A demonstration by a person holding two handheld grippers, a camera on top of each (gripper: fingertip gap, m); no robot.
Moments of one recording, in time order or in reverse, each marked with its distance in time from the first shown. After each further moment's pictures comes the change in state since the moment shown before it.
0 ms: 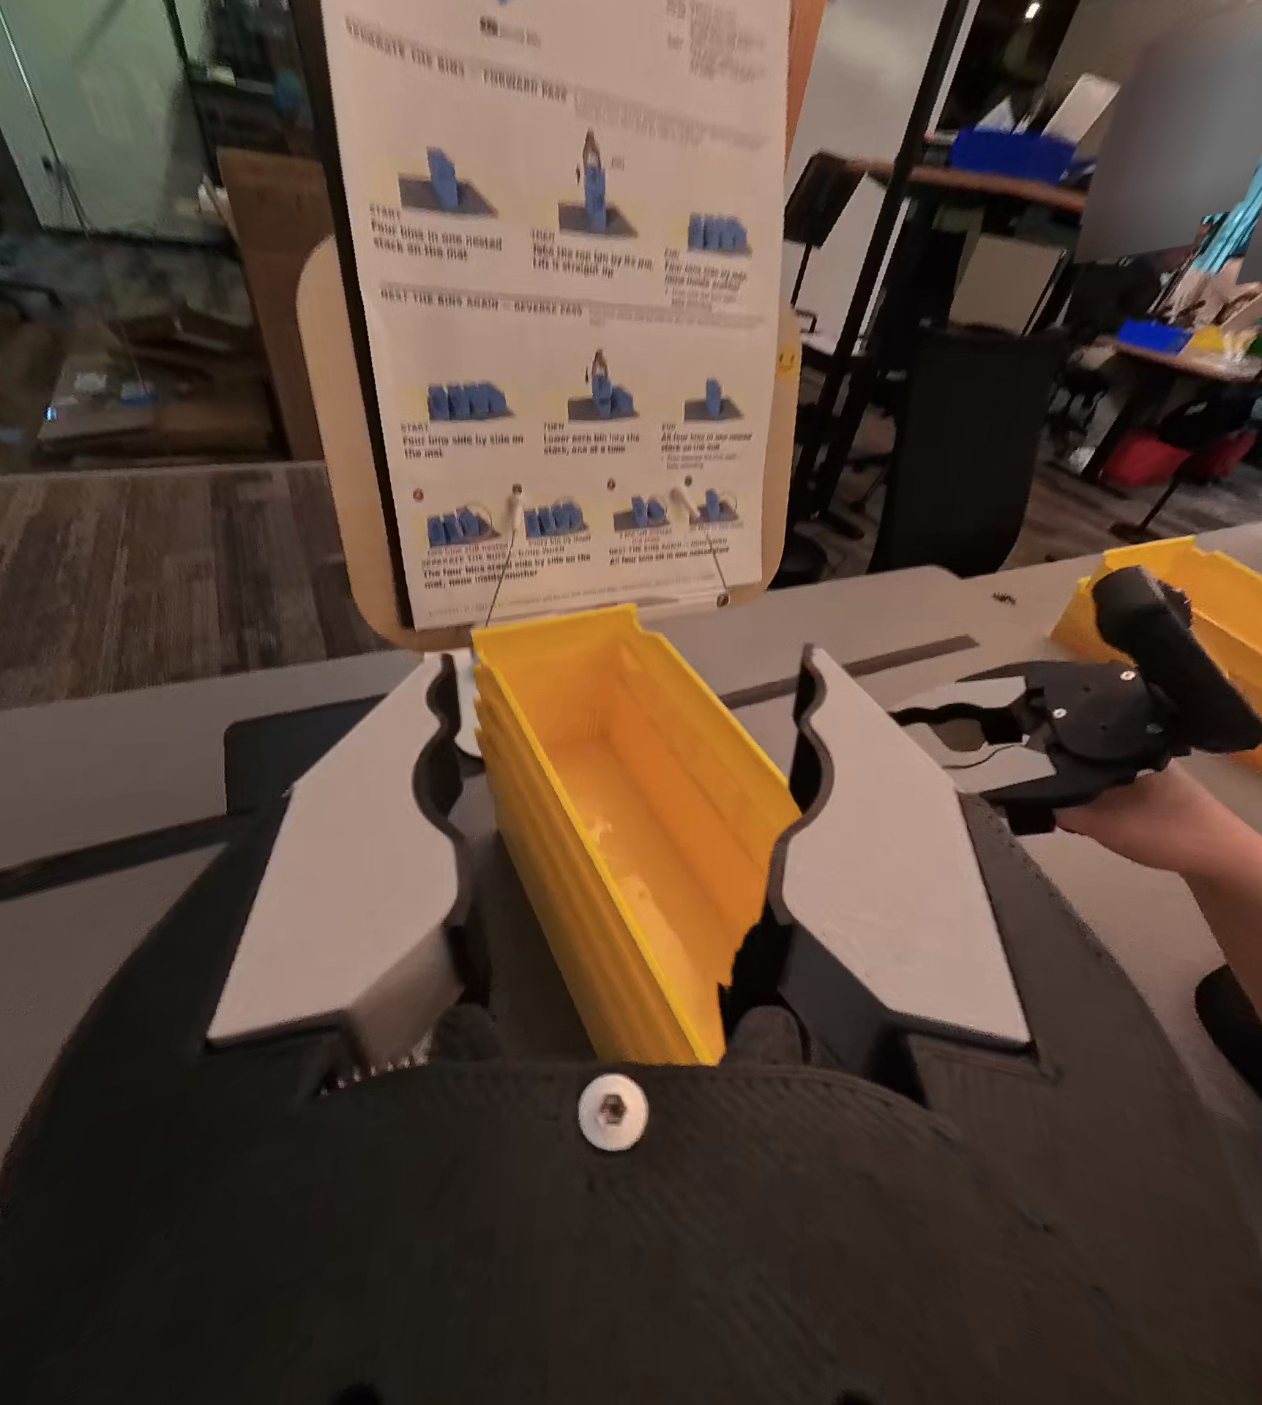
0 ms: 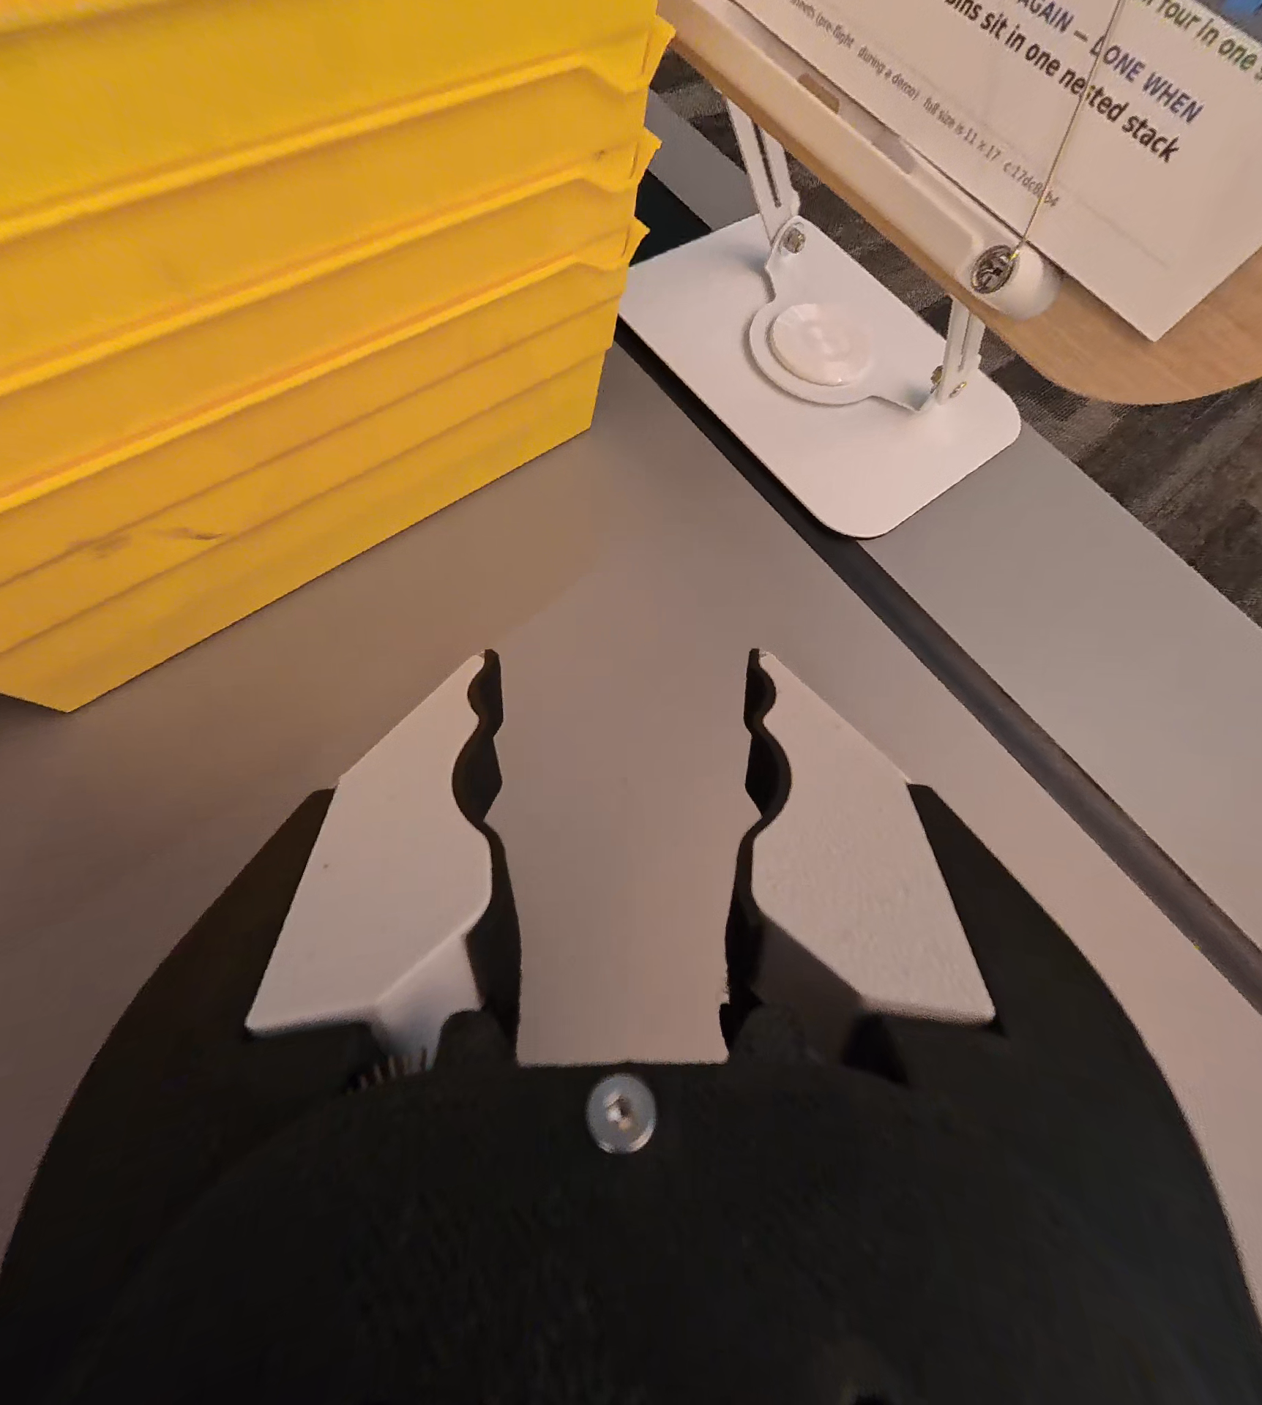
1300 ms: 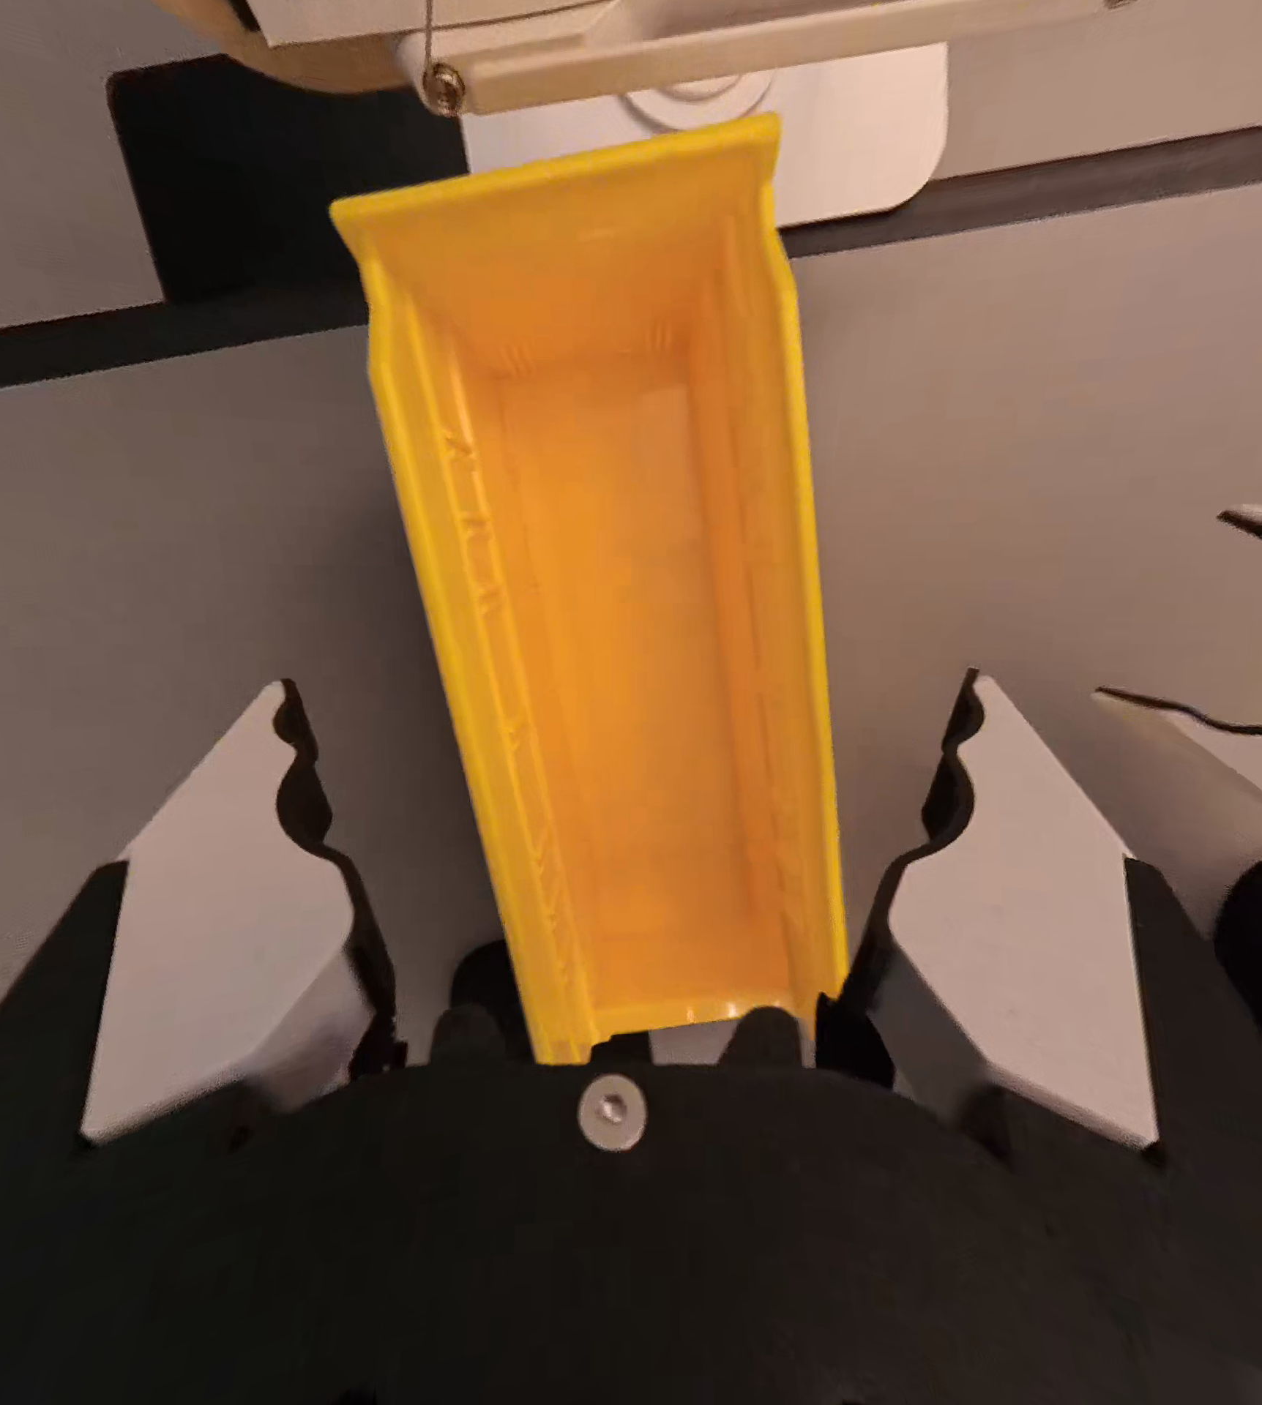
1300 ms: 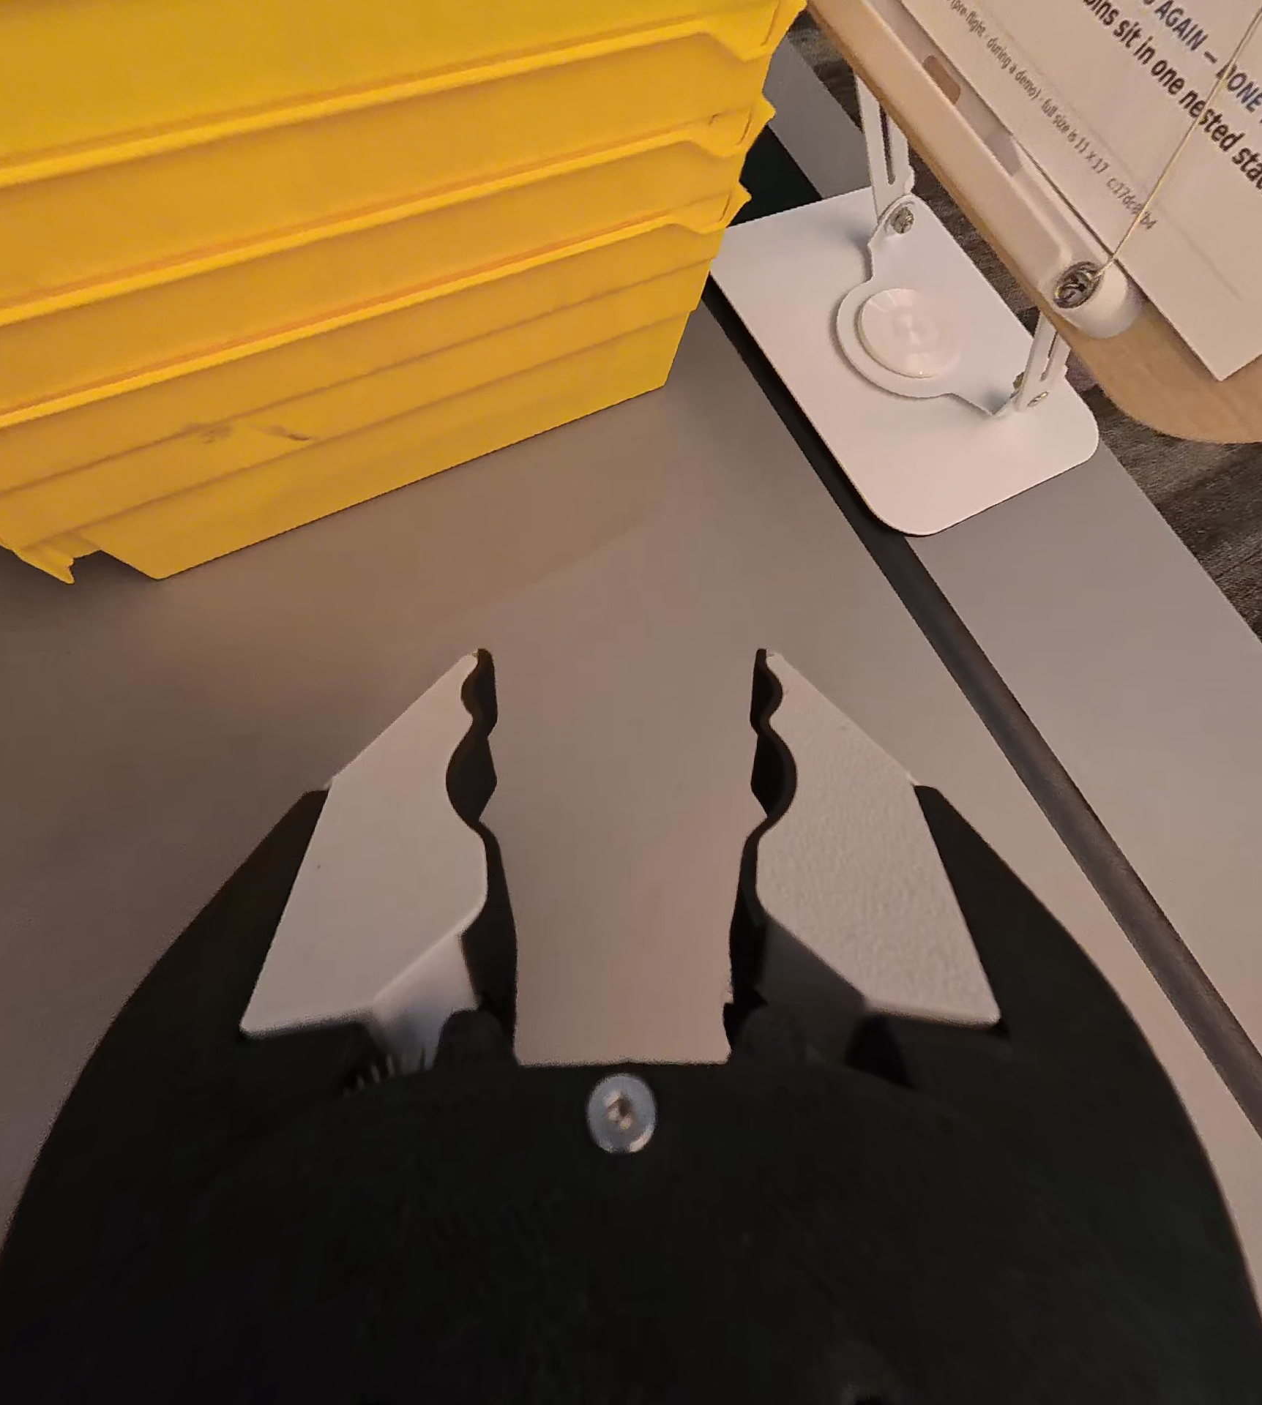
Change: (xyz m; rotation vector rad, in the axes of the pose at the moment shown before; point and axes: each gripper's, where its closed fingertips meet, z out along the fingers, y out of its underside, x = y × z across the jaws) left arm 0.009 0.098 0.088 -1.037 -0.368 -0.102; right arm -0.005 0.005 -0.022 -0.062 -0.135 -0.111
